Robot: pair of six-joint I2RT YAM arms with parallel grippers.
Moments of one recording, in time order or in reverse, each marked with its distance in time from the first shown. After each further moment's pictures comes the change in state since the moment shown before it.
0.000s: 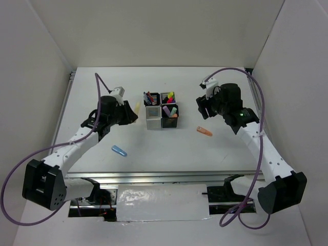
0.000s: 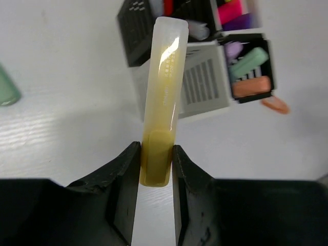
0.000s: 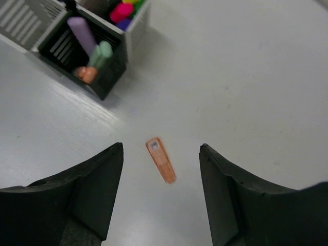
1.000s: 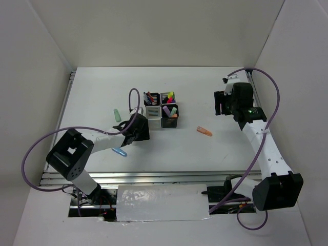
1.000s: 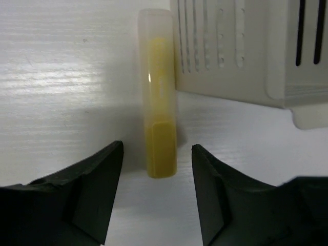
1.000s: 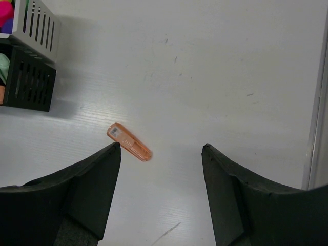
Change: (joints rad) left arm -0.256 0.345 -0.064 0.137 -0.312 -0.131; right arm -0.179 0.009 -0.001 -0.034 0.138 0.190
